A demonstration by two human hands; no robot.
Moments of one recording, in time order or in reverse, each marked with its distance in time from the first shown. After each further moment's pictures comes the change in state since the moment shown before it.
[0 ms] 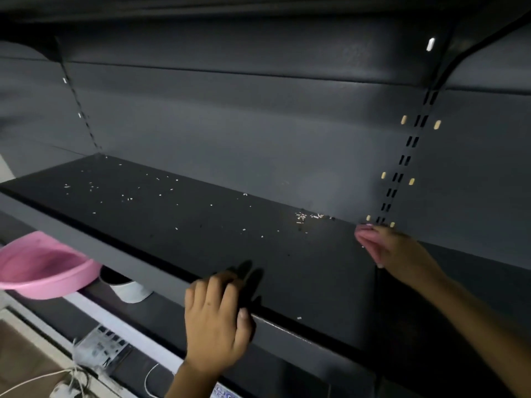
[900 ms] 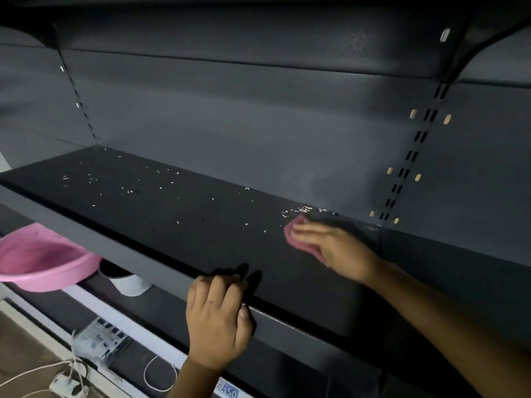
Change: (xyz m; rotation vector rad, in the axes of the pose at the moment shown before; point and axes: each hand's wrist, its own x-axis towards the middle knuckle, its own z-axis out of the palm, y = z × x) left_hand -0.006 -0.009 0.010 0.008 0.124 0.077; right_hand 0.030 -0.072 0.047 0.207 -0.190 -0.364
